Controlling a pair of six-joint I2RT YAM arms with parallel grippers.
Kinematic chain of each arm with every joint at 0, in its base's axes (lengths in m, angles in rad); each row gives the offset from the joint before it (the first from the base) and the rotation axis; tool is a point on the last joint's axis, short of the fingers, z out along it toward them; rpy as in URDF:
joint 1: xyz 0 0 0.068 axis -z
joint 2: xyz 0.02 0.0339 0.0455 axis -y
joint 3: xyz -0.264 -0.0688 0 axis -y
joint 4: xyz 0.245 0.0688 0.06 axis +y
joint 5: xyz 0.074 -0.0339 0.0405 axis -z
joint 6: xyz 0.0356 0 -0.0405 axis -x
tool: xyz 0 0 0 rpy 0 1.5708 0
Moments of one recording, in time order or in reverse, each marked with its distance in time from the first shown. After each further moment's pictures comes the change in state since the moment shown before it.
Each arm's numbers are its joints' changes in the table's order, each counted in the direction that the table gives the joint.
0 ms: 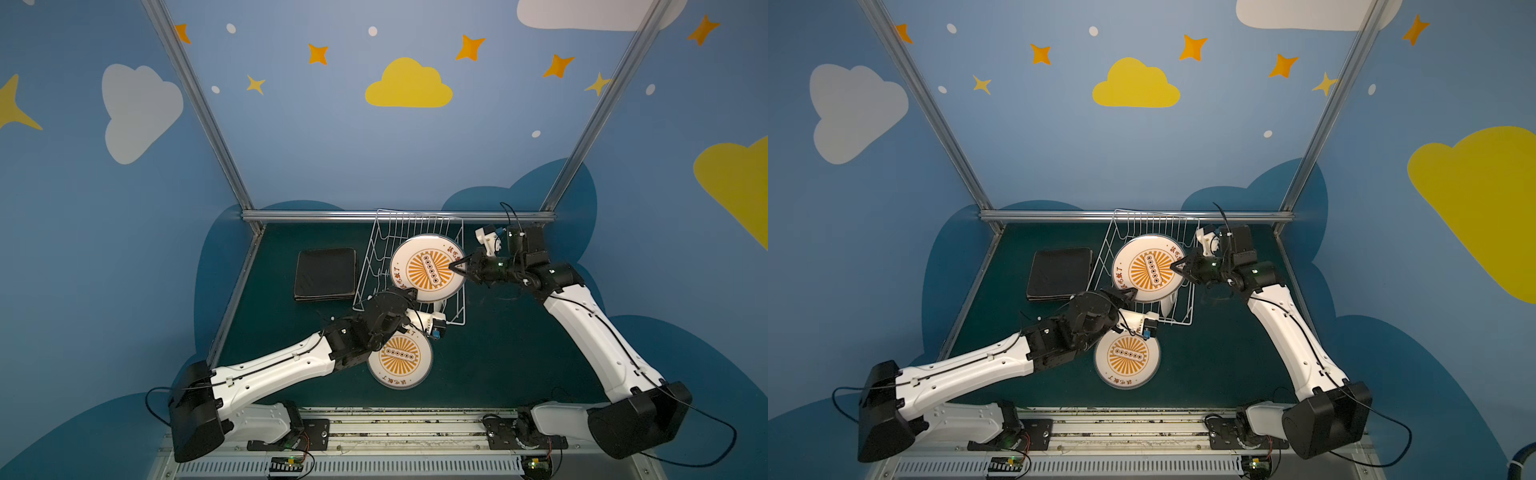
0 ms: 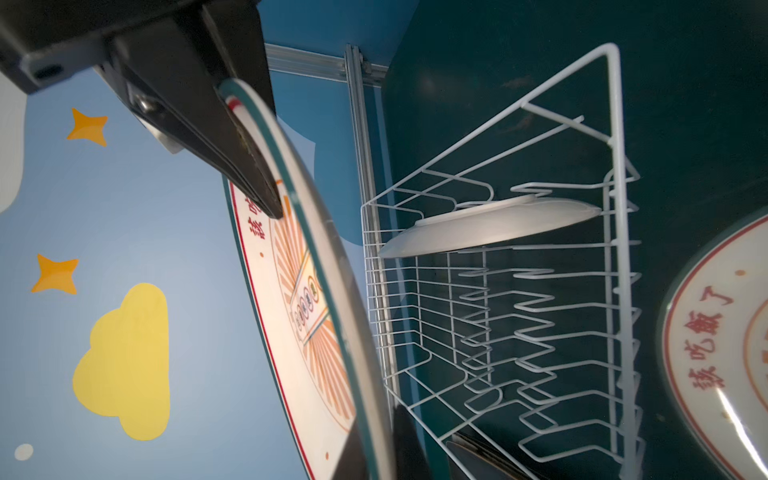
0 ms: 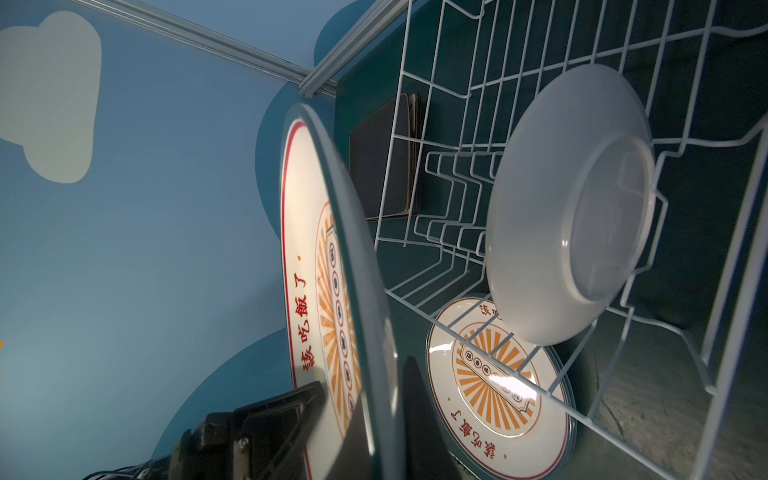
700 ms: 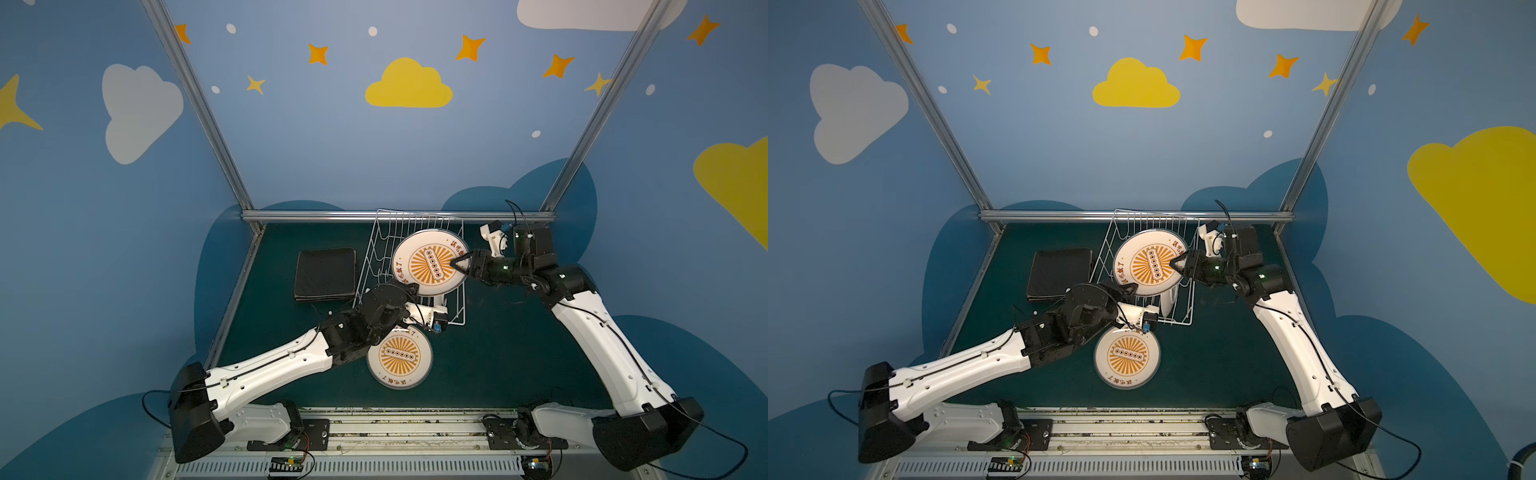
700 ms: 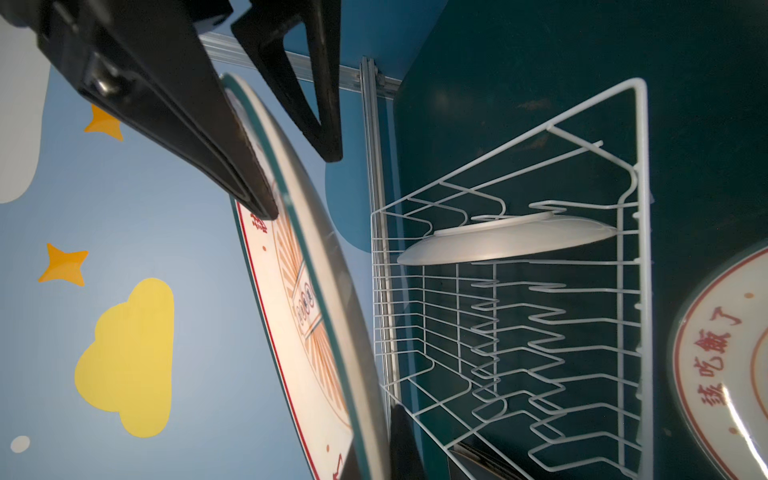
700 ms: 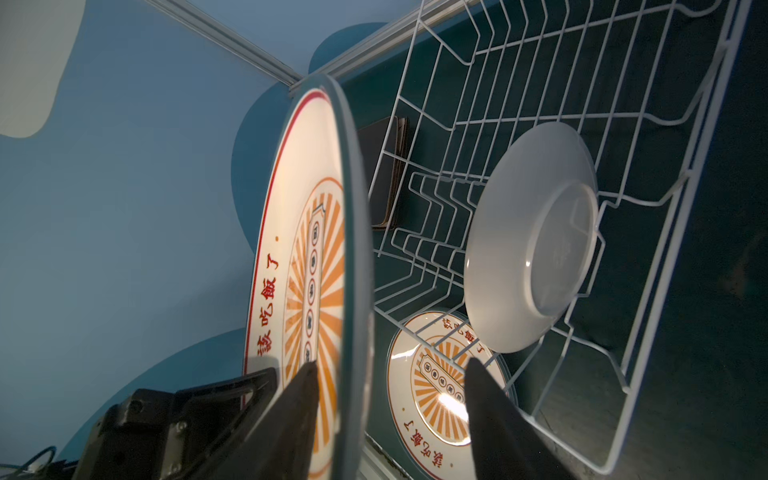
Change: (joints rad) left arm -0.011 -0.001 0.066 0.069 0.045 0.022; right arm -0.008 0.052 0.036 0.068 0.098 0.156
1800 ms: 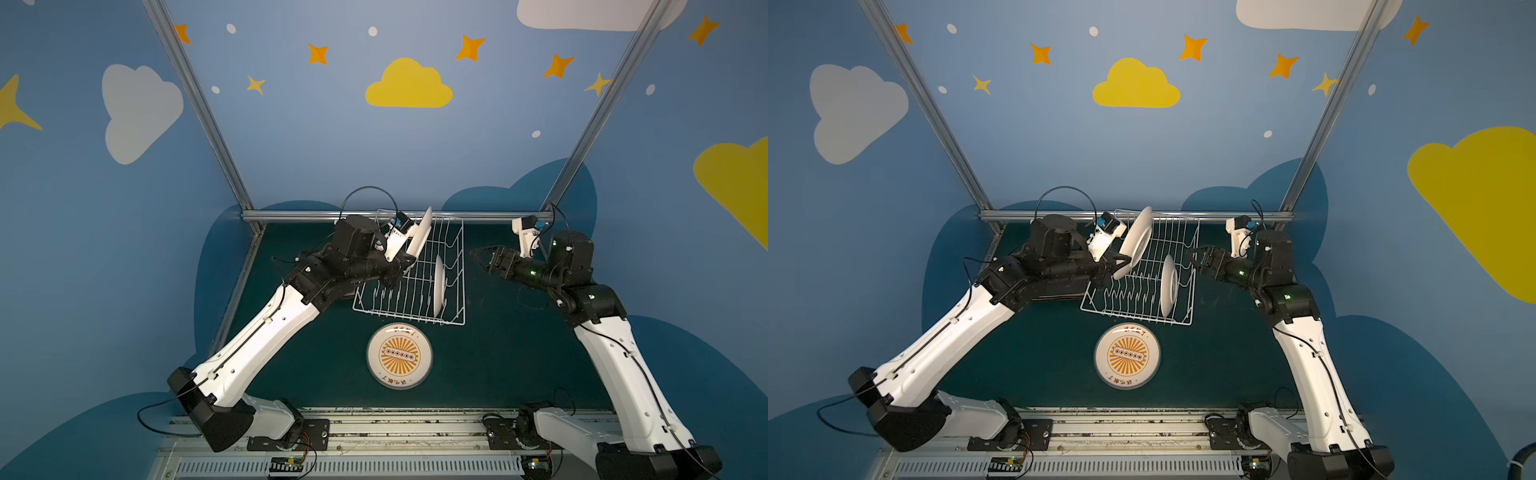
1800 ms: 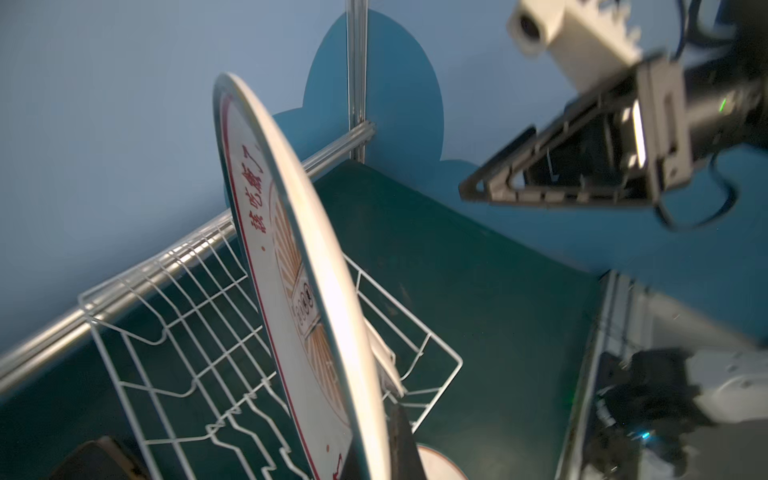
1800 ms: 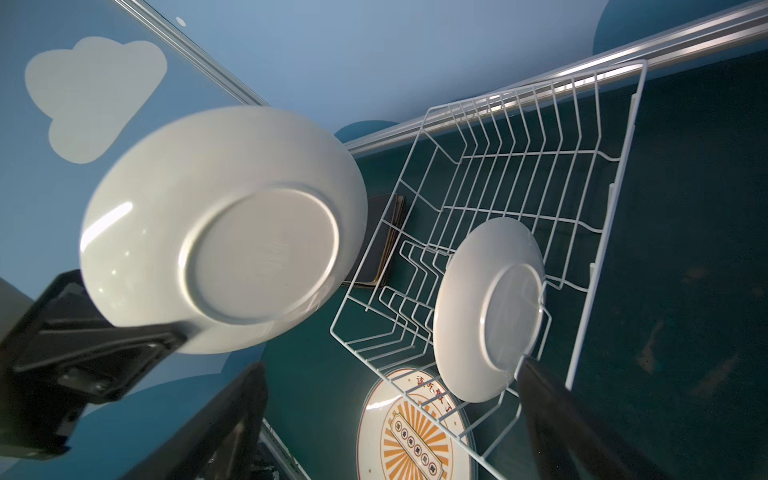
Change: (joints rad) left arm -0.312 -0.105 0.505 0.512 0.606 1.145; right arm 0.157 0.162 -0.079 -0.136 -0.046 0.081
